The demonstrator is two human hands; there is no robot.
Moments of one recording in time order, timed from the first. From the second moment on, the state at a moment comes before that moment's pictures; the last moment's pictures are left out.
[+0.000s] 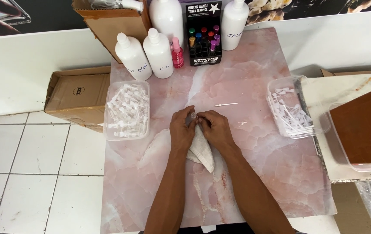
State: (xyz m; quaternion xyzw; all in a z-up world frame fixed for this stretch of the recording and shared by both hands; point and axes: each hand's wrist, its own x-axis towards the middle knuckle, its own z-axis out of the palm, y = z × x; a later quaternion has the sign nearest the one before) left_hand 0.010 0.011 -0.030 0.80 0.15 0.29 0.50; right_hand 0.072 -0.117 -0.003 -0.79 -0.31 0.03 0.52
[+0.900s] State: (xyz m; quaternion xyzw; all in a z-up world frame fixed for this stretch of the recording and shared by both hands) left_hand 0.012 0.013 -0.038 0.84 0.13 0.28 0.45; right_hand 0.069 -0.114 0.001 -0.79 -0.32 0.00 0.53
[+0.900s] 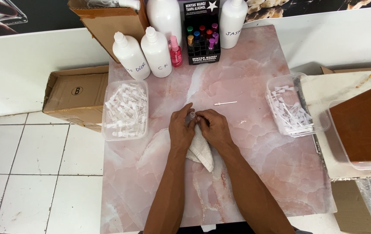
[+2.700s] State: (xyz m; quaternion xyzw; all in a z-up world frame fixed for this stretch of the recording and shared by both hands) left_hand 0.125 -0.193 -0.005 0.88 -0.06 0.29 0.37; right_hand 0.182 -0.313 0.026 -0.94 -0.17 0.06 0.28
